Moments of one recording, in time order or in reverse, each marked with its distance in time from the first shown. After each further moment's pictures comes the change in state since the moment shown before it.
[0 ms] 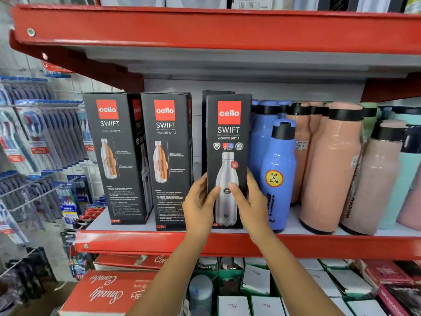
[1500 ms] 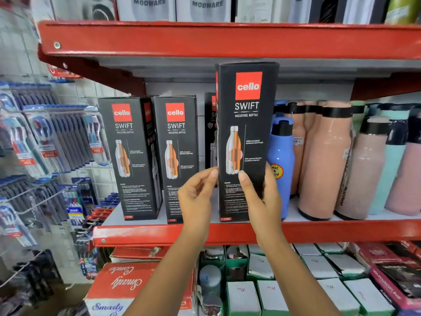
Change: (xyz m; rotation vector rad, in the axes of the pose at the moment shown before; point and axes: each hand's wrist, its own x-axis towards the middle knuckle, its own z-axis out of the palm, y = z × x) left_hand -0.023 0.061 -0.022 -0.181 -0.012 0.068; right_hand -0.045 -0.063 -0.004 0.232 0.211 -0.073
